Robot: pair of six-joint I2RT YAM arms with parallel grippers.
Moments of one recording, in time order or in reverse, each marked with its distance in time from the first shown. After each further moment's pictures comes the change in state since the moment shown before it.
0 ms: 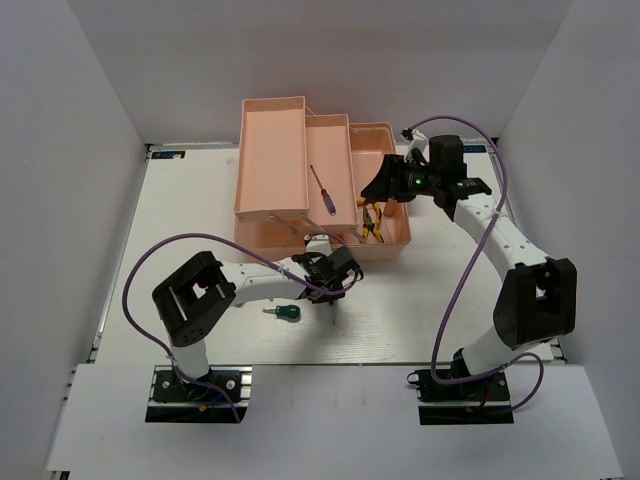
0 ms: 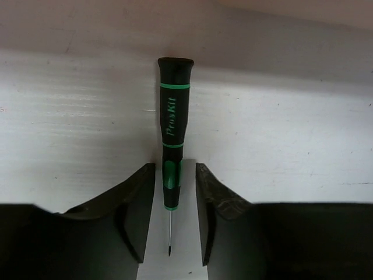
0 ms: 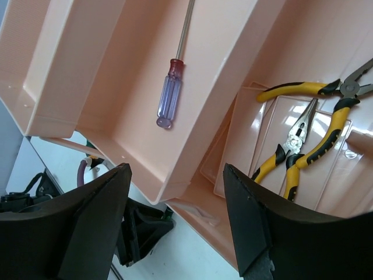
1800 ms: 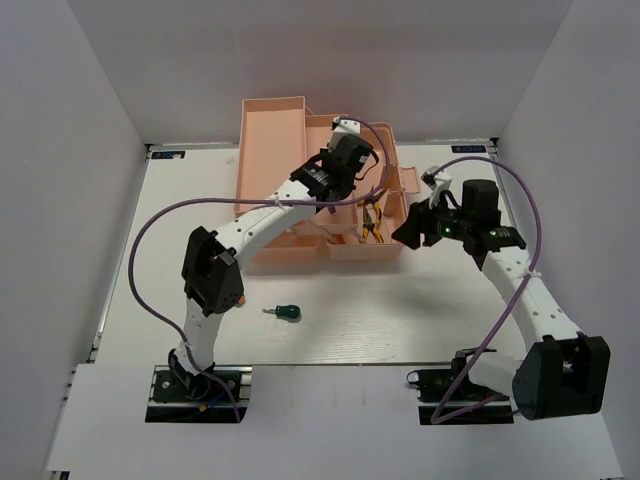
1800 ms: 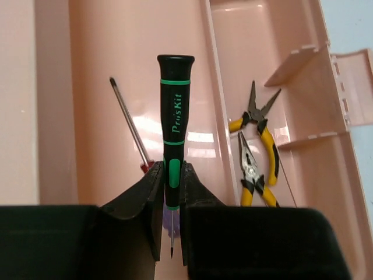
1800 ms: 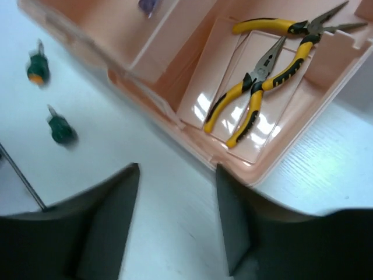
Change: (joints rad) left arm 0.208 0.241 0.899 -0.150 -0.267 0.740; right arm -0.120 -0.378 -0.368 -0.078 -0.049 -0.353
